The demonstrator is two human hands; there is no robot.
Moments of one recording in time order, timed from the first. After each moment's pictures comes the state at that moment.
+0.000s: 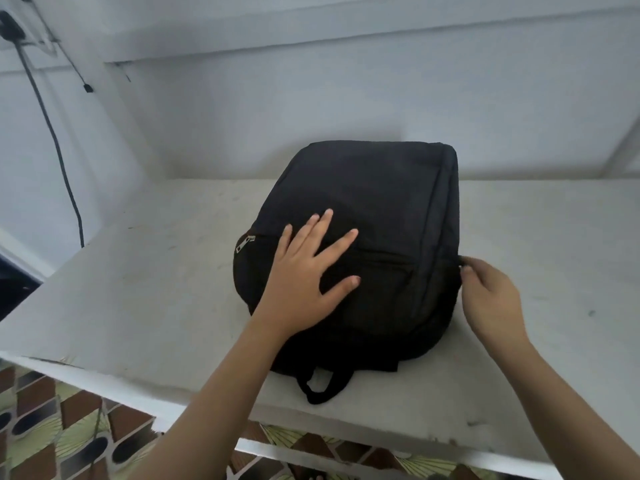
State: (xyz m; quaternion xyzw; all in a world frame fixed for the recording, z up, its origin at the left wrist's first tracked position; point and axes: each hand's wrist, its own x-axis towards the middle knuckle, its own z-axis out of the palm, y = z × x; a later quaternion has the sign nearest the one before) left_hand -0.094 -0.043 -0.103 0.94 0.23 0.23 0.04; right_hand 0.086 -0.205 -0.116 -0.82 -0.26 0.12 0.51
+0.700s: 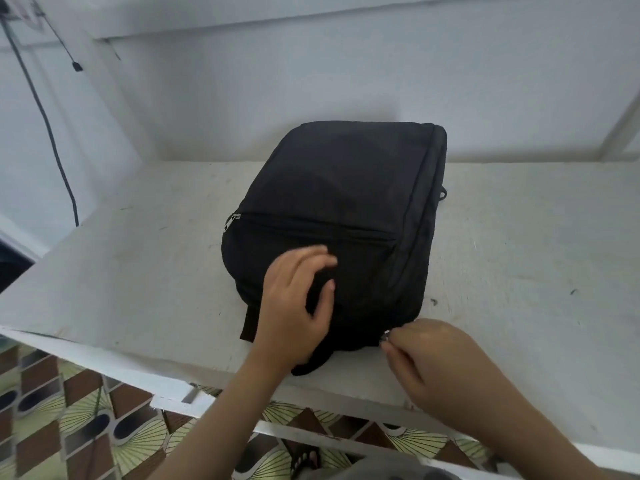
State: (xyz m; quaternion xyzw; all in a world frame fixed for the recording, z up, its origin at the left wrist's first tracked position) left_hand -0.111 -0.101 -0.133 0.87 0.21 0.44 0.11; right_hand 0.023 -0.259 -0.121 -0.73 -0.65 0.06 0.19
